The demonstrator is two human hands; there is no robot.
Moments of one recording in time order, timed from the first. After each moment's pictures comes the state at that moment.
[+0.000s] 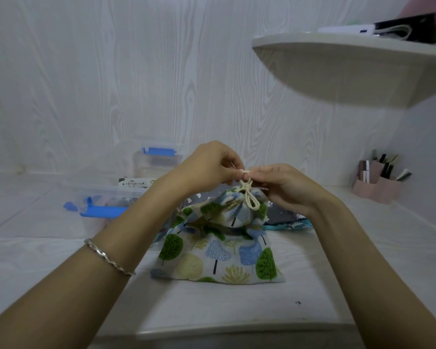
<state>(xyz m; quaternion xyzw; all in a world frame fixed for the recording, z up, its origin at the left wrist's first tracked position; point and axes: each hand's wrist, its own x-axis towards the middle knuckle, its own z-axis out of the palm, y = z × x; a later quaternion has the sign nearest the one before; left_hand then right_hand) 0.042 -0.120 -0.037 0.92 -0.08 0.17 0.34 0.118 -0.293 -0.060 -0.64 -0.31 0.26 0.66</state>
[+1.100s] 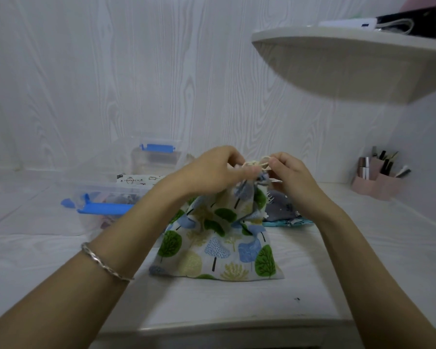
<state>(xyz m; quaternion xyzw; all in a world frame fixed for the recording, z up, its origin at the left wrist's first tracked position) 0.037 -0.133 -0.044 0.93 -0.03 0.17 0.33 0.120 -0.300 -0.073 -0.75 -0.30 0.00 0.58</state>
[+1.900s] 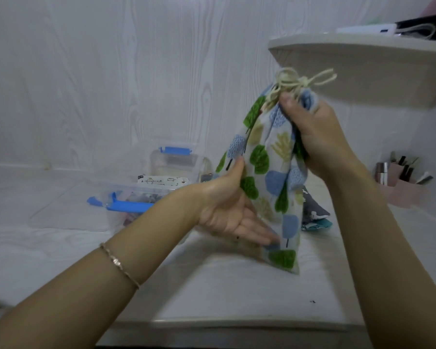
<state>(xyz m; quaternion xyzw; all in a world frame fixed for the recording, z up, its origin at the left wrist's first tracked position) 0.020 -0.129 -0.064 0.53 0.04 -0.34 0.78 0.089 -0.273 0.008 -0.59 -0.39 -0.06 0.70</state>
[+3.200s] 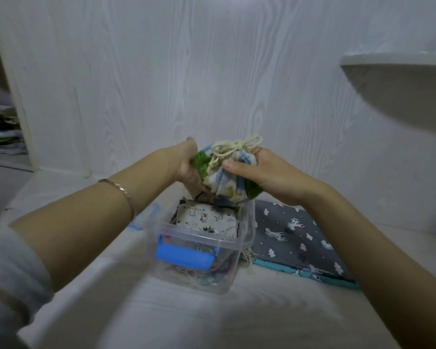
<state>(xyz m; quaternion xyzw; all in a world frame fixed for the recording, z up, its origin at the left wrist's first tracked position) 0.091 0.081 -0.014 0.54 0.26 -0.04 0.80 0.115 -0.118 -0.001 -0.69 -0.49 0.21 0.49</state>
